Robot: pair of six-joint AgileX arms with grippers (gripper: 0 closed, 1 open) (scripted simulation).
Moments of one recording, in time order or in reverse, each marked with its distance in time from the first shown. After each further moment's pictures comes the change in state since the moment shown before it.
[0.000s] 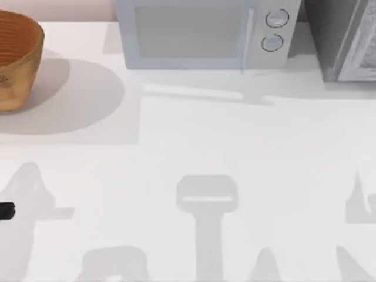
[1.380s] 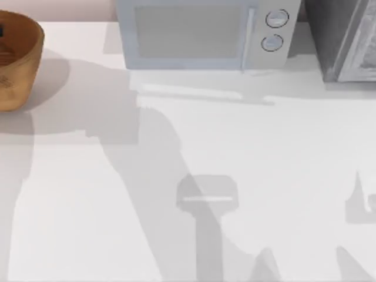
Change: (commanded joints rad) left arm 0.196 2.267 2.037 -0.920 0.060 0.180; right arm 0.000 0.000 0.000 0.000 0.000 0.000
